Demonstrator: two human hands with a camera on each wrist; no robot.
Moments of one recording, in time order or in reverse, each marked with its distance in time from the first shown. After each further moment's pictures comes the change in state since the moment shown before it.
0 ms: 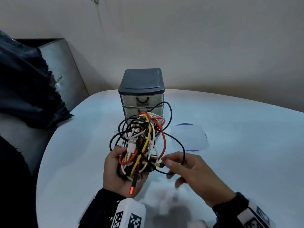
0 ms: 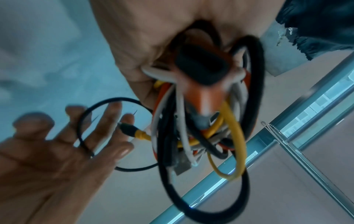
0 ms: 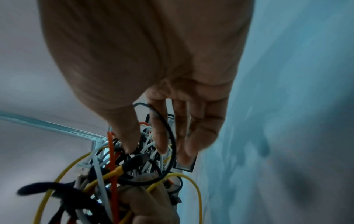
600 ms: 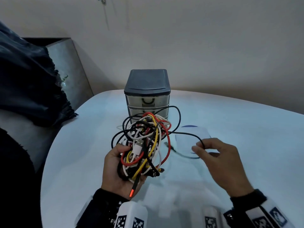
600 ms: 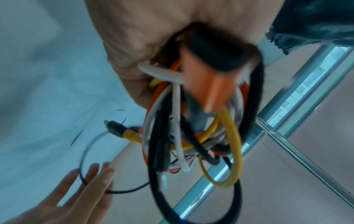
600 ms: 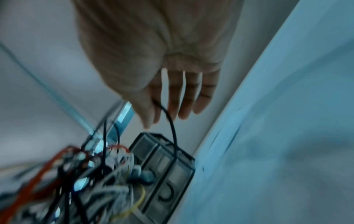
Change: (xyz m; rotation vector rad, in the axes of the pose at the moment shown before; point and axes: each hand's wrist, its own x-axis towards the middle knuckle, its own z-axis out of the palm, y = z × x) left_hand -0.005 0.014 -0.002 0.077 0.003 -0.016; right_hand 0.017 0.003 -0.038 -0.280 0.538 -0.288
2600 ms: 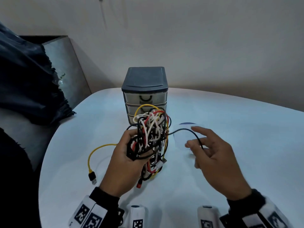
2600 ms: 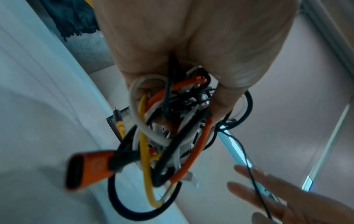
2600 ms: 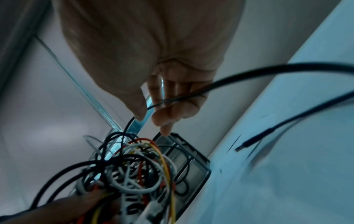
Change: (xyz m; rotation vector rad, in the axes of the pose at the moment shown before) left_hand -0.002 -0.010 -0.001 1.088 -0.048 0.716; right_hand -0.017 -0.022 0.002 0.081 -0.122 -0.110
